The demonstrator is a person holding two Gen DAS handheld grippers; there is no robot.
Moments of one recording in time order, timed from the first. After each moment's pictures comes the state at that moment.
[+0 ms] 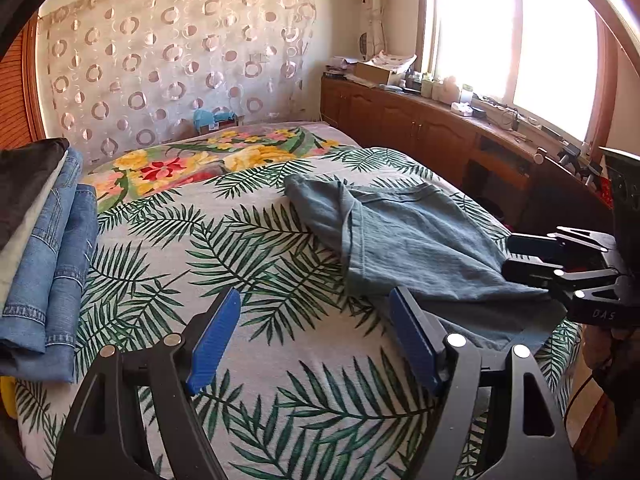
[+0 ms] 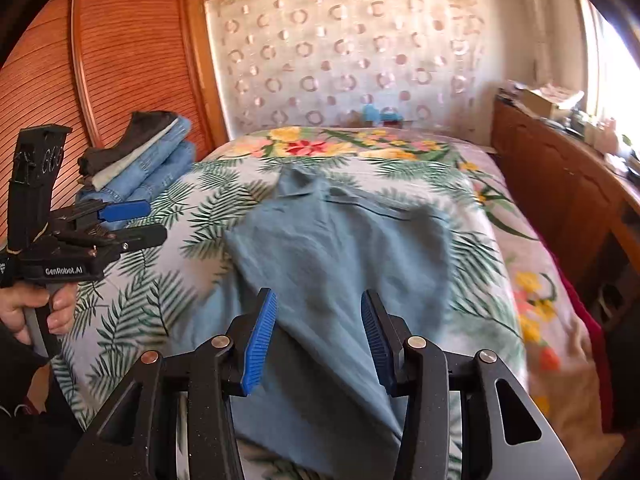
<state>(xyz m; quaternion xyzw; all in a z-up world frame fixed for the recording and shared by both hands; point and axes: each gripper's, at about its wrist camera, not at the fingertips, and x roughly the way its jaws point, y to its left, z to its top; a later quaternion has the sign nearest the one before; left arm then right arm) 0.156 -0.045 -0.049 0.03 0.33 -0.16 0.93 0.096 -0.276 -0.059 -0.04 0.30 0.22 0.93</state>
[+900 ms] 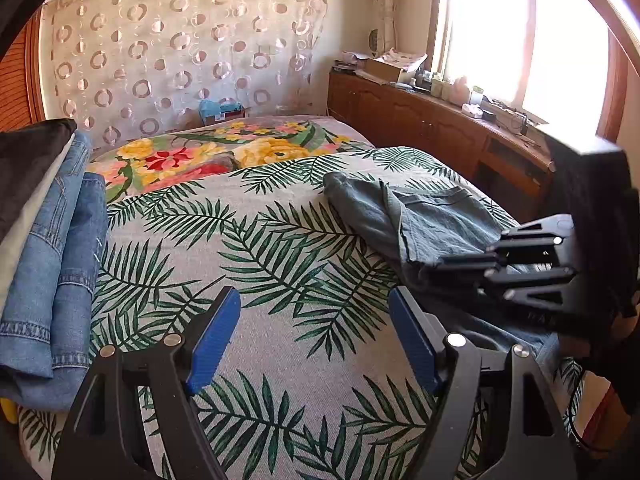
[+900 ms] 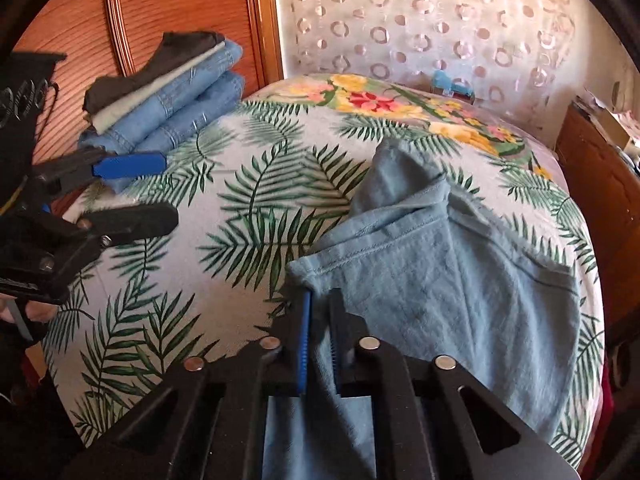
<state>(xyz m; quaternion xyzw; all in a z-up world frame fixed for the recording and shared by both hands) 0.192 -0.010 -0.058 0.02 0.35 -0.16 0.92 0.201 -0.201 -0.072 -0.13 0.36 0.30 0.87</state>
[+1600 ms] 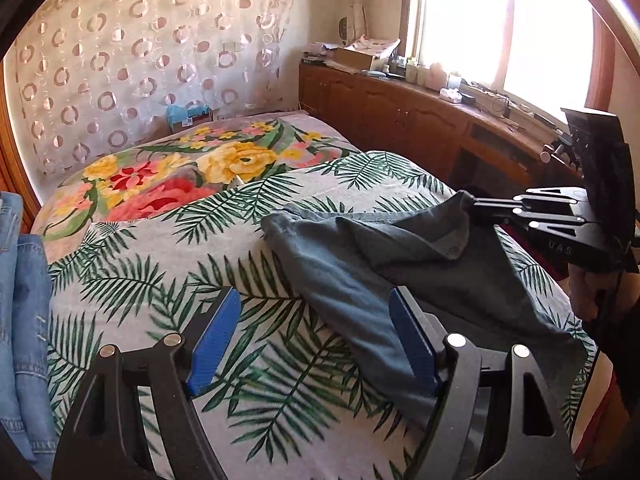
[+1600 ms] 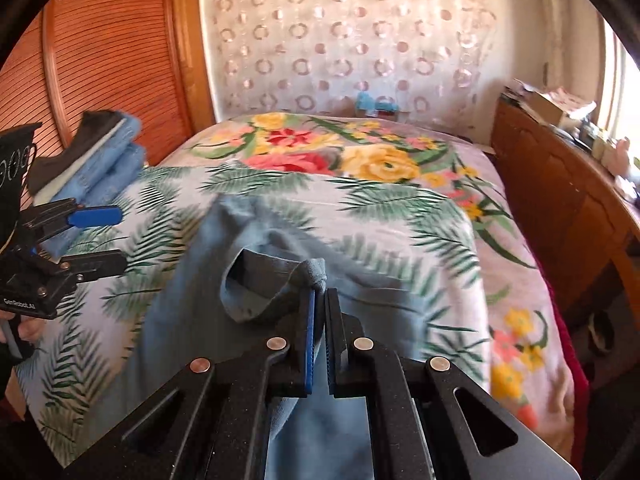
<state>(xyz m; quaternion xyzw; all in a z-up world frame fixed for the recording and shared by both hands) 0.254 -0.074 -0.052 0.05 0.36 -0.20 0.91 0.226 -0.292 -0.053 -0.07 0.32 0.20 0.92</state>
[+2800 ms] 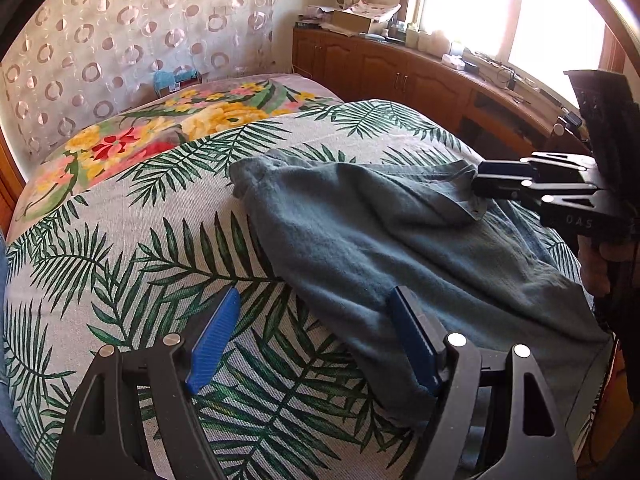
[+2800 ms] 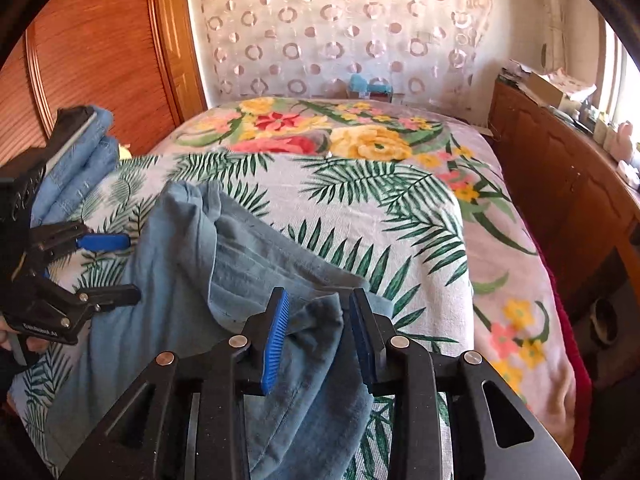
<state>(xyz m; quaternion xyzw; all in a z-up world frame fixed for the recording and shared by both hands) 0.280 -0.089 -0.097 0.05 0.42 -0.21 0.88 0.270 -0.307 -0.065 -0.07 0.35 0.20 0.91</state>
